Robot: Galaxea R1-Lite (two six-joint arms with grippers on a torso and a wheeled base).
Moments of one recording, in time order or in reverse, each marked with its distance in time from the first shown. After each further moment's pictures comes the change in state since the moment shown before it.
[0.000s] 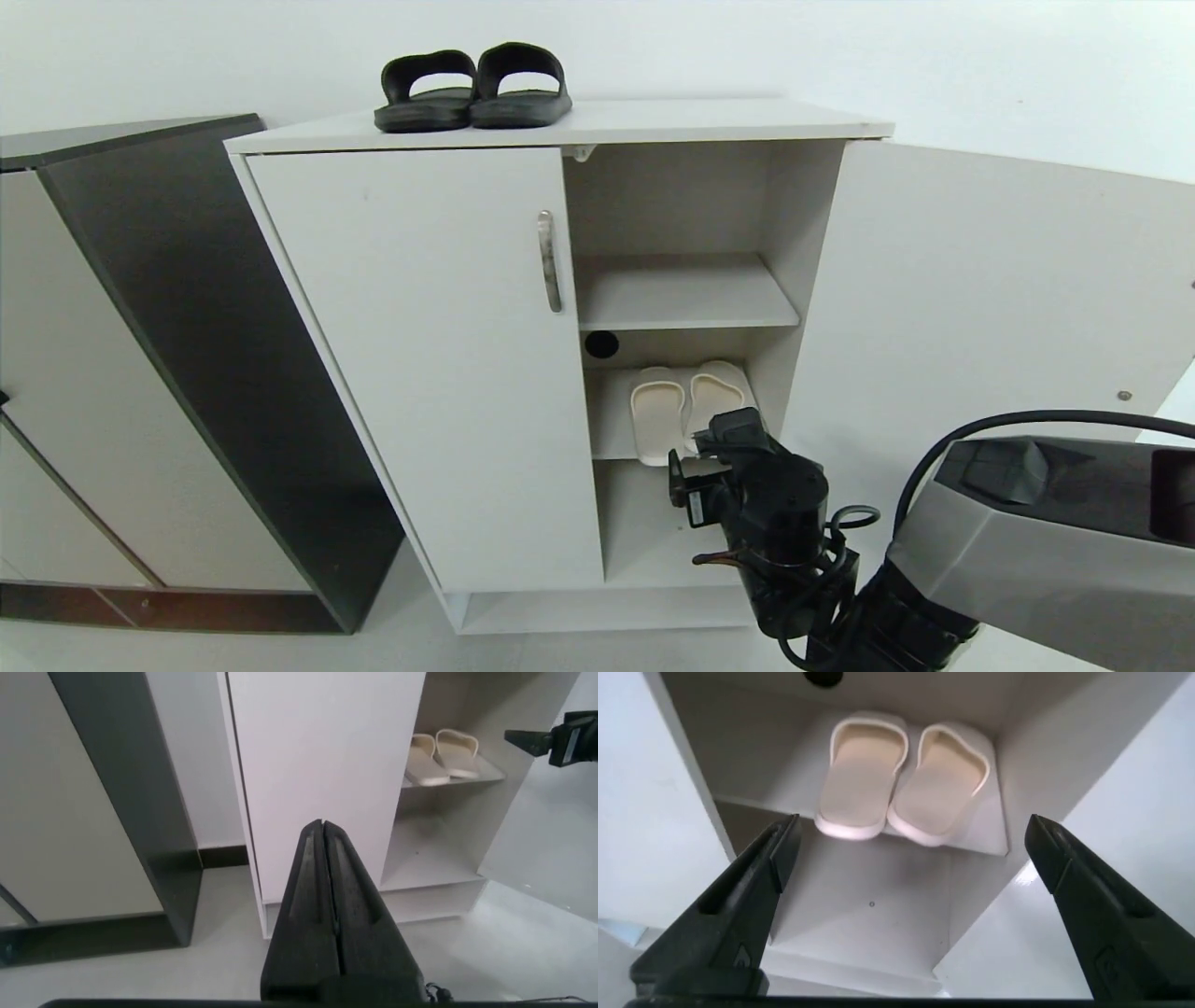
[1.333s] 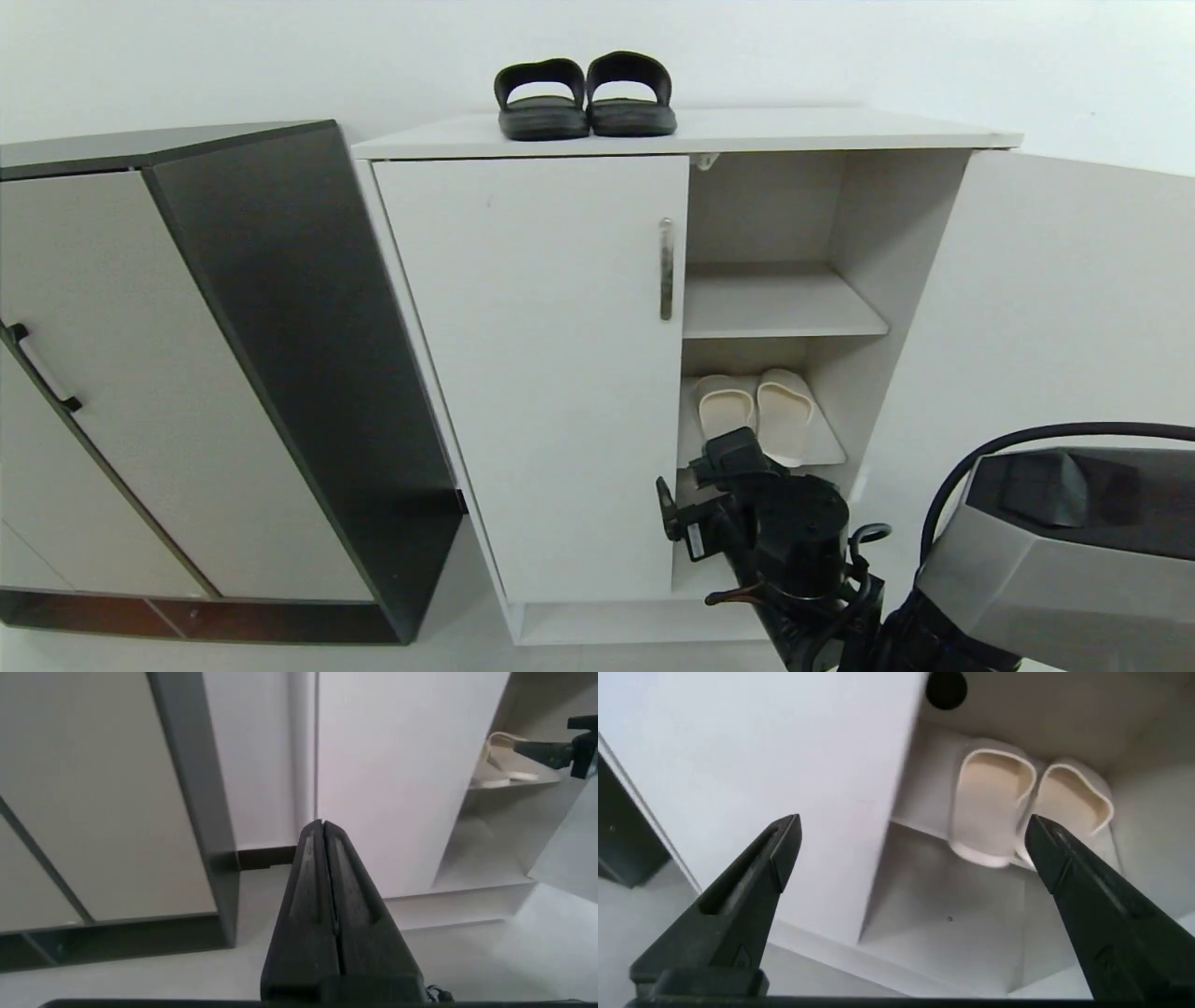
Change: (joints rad) left arm 0.000 0.000 0.000 0.000 0.000 0.000; right arm 0.029 -0.055 0.109 -0.018 0.101 -0.017
